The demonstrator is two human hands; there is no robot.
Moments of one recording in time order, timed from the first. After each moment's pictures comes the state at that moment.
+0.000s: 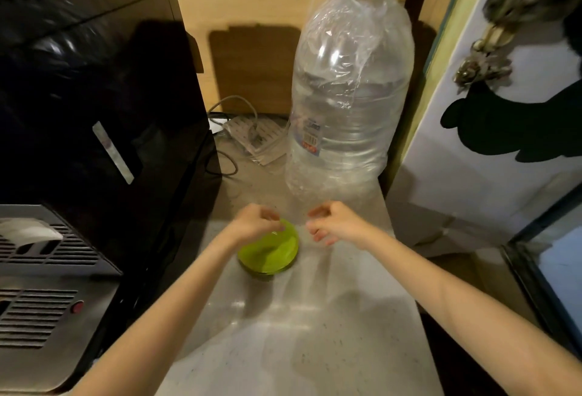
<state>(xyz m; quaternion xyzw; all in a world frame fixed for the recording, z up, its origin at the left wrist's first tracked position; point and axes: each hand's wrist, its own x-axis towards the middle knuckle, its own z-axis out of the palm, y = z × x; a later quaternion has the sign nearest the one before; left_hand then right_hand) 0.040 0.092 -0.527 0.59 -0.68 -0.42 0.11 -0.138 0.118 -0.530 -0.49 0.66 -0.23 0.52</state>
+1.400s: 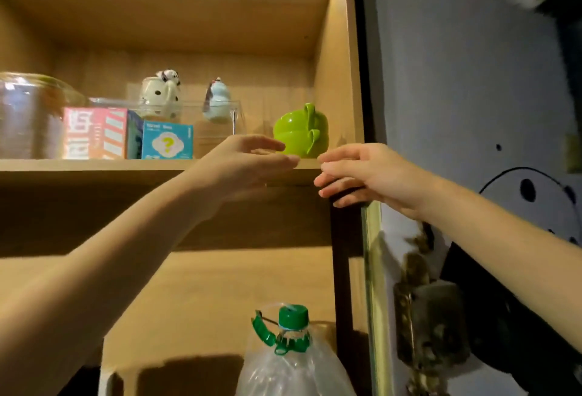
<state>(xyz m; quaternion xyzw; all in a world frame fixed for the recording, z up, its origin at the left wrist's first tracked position) -0.055 0.063 -0.032 0.22 -0.81 -0.26 0.48 -0.249 0.107 -0.037 -0.73 0.45 -0.50 0.13</state>
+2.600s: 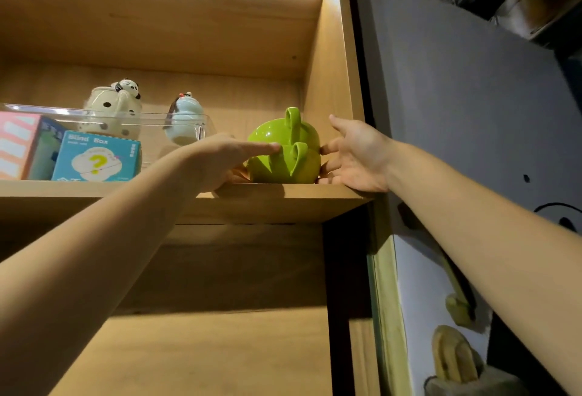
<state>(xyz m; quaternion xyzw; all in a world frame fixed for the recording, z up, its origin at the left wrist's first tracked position) -0.119 -0.069 0.050 0.32 -0.77 -0.27 0.48 -0.285 -0.009 0.050 -0.64 0.43 -0.58 0.28</state>
